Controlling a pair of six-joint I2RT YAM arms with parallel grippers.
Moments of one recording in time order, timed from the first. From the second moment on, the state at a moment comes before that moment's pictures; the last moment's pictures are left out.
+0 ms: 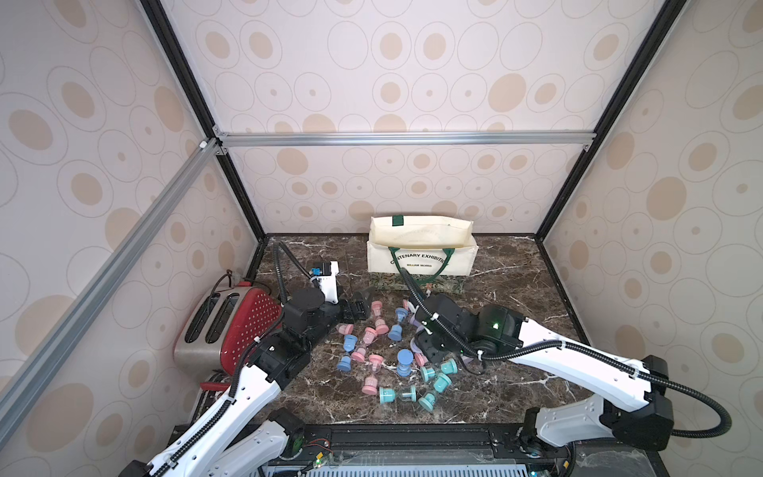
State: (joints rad) left arm -0.56 0.87 0.82 -0.24 -0.06 -0.46; right arm 1.06 1.35 1.39 -1.05 0.24 0.40
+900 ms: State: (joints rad) left arm -0.53 1.38 1.21 -0.19 -0.22 -0.37; right arm 0.63 1.76 1.99 -0.91 -0.03 0.36
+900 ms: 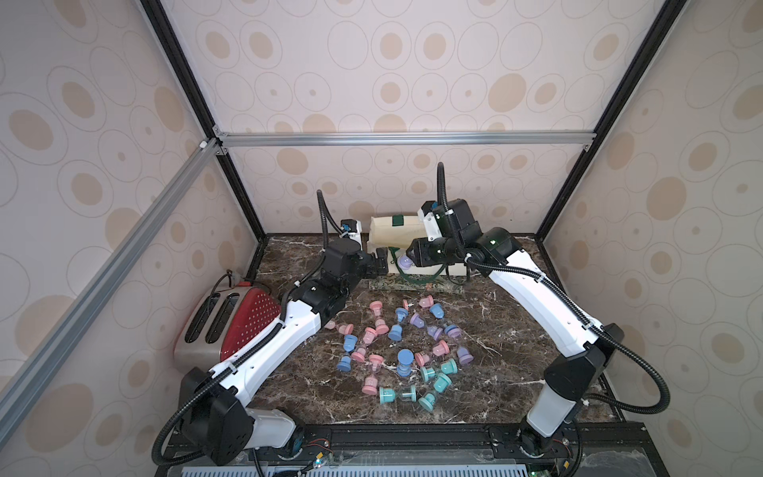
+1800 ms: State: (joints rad) left arm -0.40 1.75 1.40 -0.11 -0.04 -0.42; right arm 0.52 2.28 2.38 -0.75 -0.16 0.48
